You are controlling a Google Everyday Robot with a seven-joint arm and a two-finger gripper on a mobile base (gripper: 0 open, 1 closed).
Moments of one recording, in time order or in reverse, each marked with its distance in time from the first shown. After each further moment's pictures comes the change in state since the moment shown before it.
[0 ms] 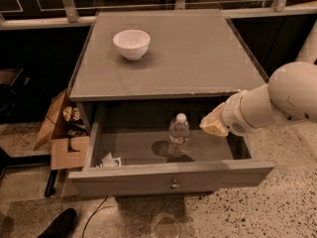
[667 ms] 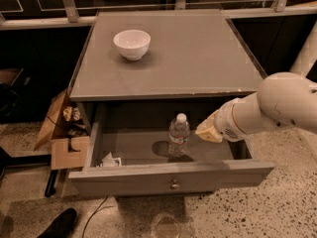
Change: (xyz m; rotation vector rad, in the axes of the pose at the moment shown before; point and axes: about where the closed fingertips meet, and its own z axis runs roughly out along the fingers) arm 0.013 0.008 0.025 -0.027 0.019 0.025
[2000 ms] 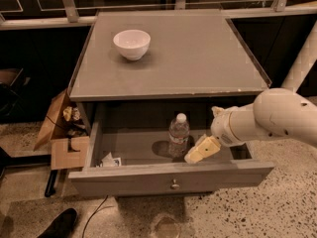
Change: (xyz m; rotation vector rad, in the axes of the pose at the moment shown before) arm 0.012 -0.007 0.033 0.018 -0.061 0.046
